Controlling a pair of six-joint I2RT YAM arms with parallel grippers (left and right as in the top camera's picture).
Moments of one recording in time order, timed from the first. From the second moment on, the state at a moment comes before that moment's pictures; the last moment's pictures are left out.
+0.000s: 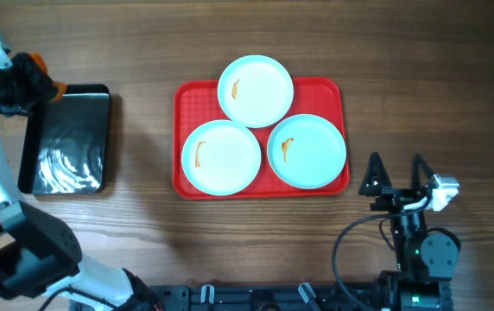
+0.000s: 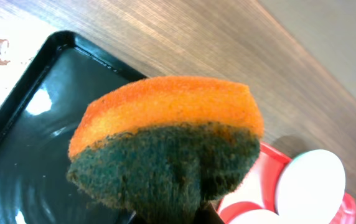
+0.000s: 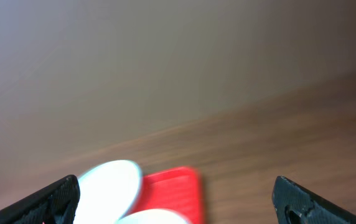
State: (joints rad) left arm 0.49 1.78 1.71 -1.01 0.35 -0.18; right arm -0.08 0.03 0.01 0.08 -0.16 0.41
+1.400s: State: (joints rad) left arm 0.47 1.72 1.93 -1.19 0.52 -0.18; right arm 0.43 1.38 1.42 -0.74 -0.27 0.31
